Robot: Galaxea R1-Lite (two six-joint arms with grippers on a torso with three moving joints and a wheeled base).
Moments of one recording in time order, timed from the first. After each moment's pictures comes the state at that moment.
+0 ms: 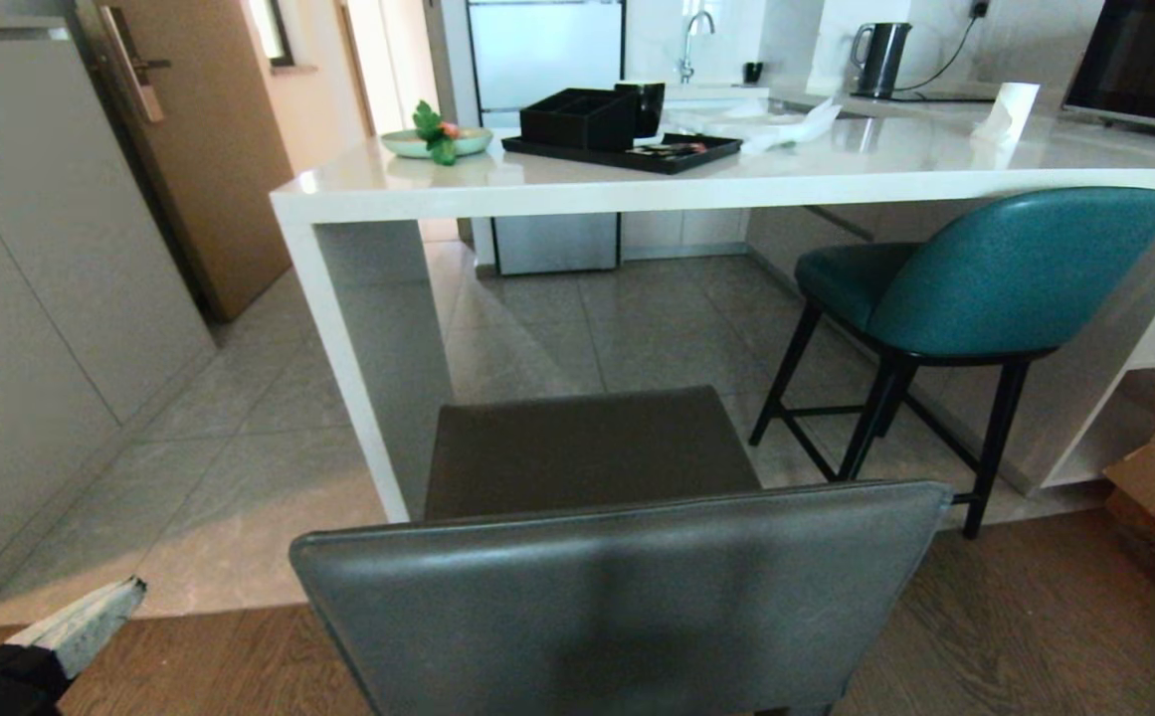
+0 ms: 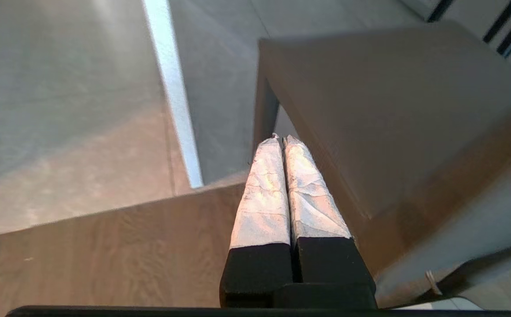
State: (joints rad) left arm -0.07 0.89 -0.05 -0.72 -0.15 -0.02; right arm 0.07 0.99 -0.12 -0.76 0.02 0.02
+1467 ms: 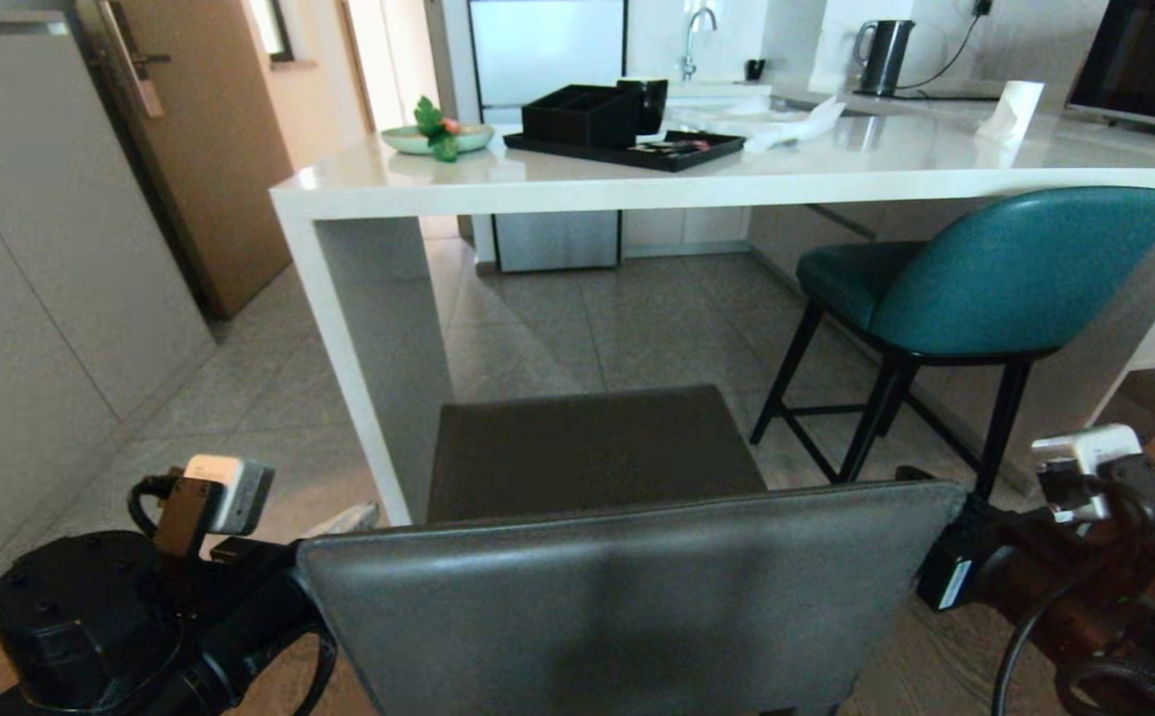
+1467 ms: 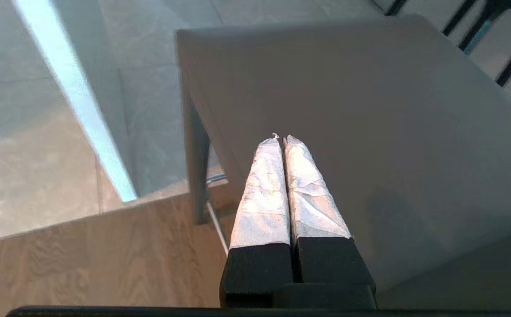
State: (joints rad) left arm -0.52 1.70 -0.08 -1.46 0.17 -0.17; right arm 0.49 1.57 -0.09 -1.46 -0.23 -0.07
